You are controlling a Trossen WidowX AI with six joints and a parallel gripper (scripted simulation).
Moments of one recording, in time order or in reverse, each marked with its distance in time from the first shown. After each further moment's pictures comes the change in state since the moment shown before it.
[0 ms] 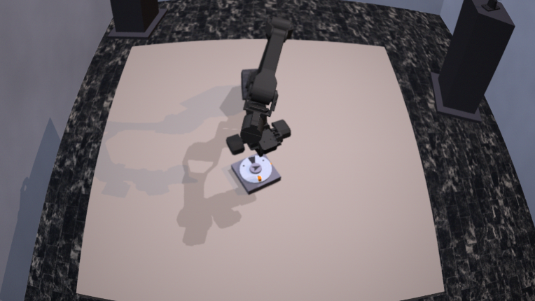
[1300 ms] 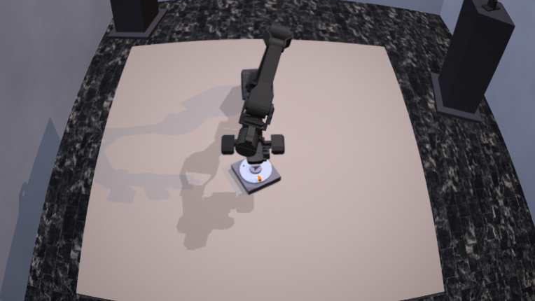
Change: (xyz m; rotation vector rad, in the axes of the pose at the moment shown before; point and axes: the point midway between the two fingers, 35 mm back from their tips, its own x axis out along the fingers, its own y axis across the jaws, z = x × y) arm 0.020 -0.022 -0.004 0.377 0.128 -0.044
